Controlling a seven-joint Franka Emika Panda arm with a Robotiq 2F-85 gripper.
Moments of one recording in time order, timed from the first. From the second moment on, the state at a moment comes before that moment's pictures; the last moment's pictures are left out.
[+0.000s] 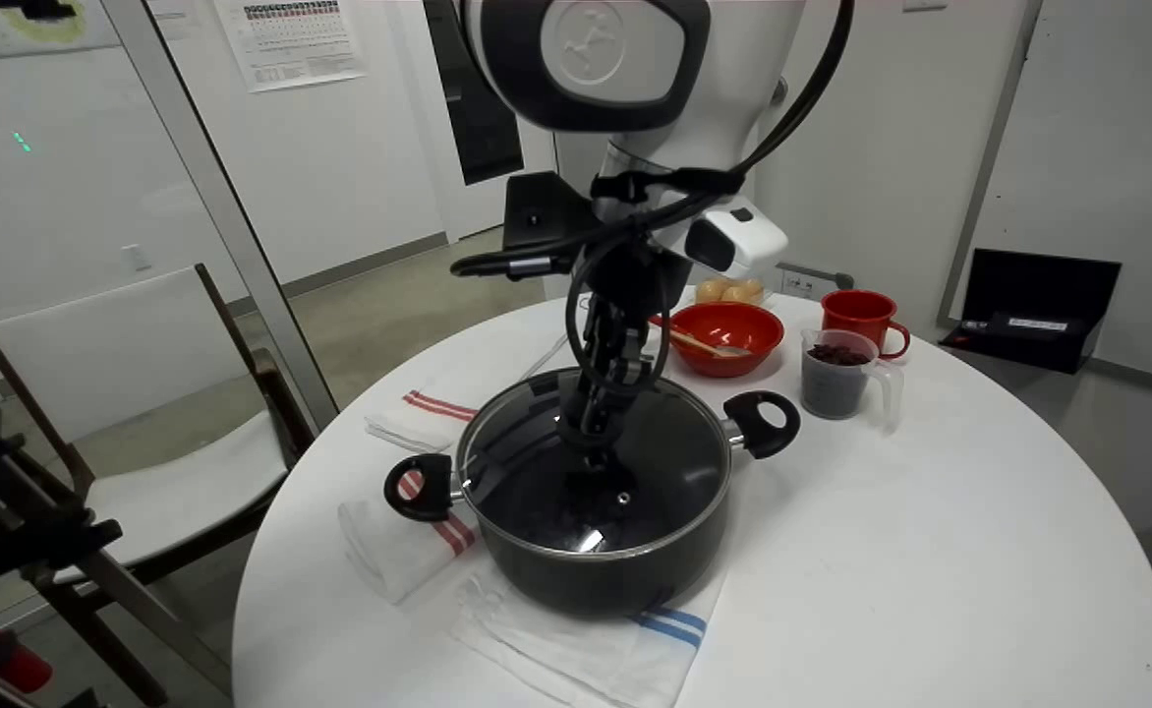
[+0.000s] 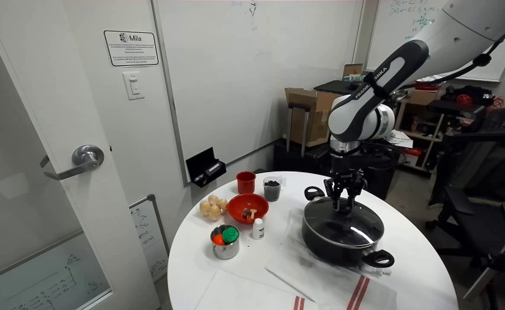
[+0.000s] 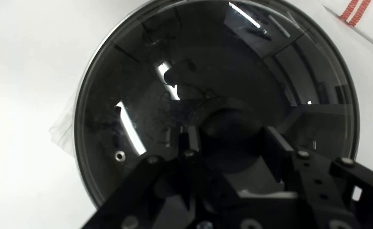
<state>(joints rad) -0.21 0.90 -0.06 -1.69 0.29 2.29 0.19</state>
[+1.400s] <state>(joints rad) -0.21 0.90 -0.06 -1.69 0.29 2.30 0.19</state>
